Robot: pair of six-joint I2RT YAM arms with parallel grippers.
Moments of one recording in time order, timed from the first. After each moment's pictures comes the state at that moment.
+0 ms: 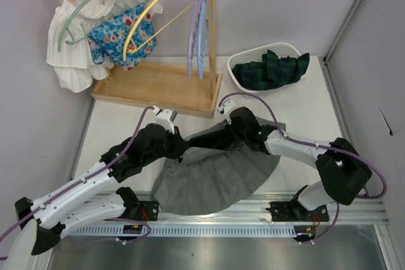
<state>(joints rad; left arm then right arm) -0.88 0.82 0.77 -0.51 -0.16 -0.60 0.77 1.47 0.80 -0.07 0.30 -0.11</state>
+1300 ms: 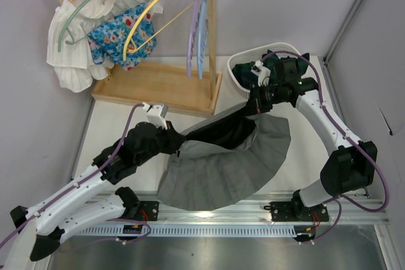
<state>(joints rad) -0.84 0.75 0.78 -0.49 -0.19 -0.60 0.26 1.51 1.38 -0.82 -0.72 0.07</state>
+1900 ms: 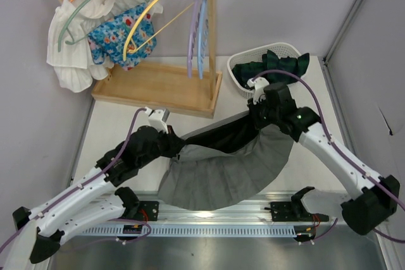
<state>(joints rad) -0.82 0.74 0.69 -0.45 -0.15 -0.59 0.52 1.22 1.14 -0.64 -0.08 0.02</state>
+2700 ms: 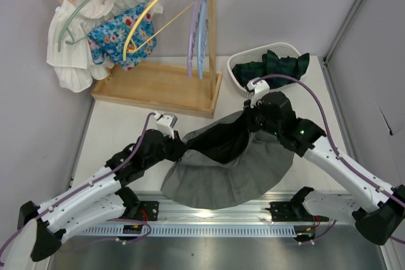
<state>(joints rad) -0.81 0.76 0.56 -0.31 -0.11 -0.50 0.70 1.05 1.03 -0.47 0.05 0.17</state>
